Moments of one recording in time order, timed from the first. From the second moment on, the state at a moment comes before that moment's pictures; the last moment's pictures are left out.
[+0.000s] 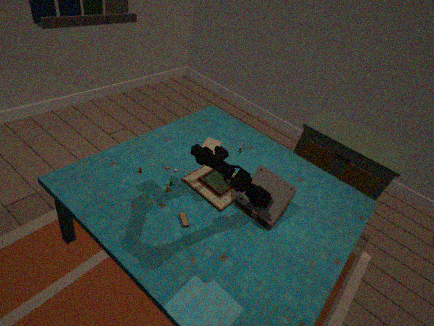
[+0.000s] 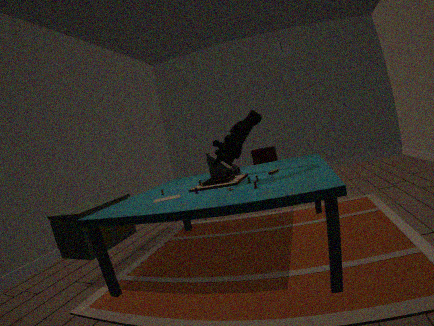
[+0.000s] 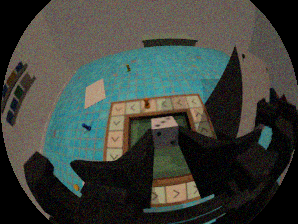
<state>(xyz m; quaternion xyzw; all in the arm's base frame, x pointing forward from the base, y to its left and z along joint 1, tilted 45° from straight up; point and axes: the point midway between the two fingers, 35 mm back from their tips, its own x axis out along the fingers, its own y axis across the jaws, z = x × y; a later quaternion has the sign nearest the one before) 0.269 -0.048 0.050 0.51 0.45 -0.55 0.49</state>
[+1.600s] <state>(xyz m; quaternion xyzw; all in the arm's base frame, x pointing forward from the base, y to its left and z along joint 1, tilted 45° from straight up) 0.274 -0.106 -0.024 0.48 0.68 0.01 0.55</state>
